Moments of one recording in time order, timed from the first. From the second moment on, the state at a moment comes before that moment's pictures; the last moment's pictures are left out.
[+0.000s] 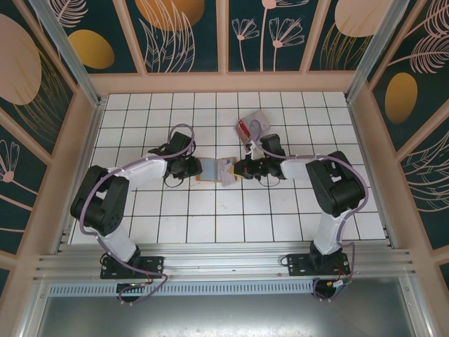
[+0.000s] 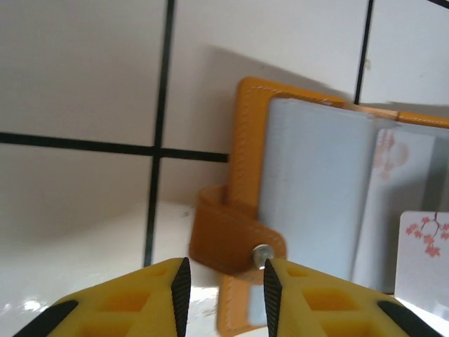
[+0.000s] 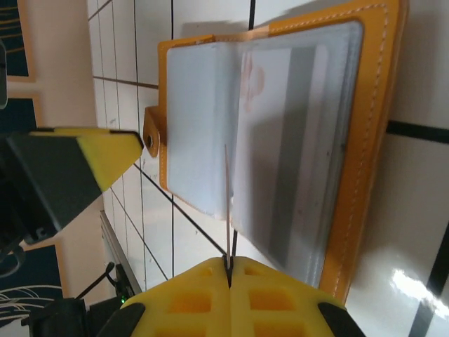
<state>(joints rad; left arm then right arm) -0.46 1.70 1.00 -0.38 0.10 -0.70 0.45 1.86 0.90 0.15 -0.81 0.72</state>
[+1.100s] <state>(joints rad) -0.44 1.77 0.94 -0.27 0.14 -0.69 0.45 2.03 1.06 0.16 -0.81 0.73</state>
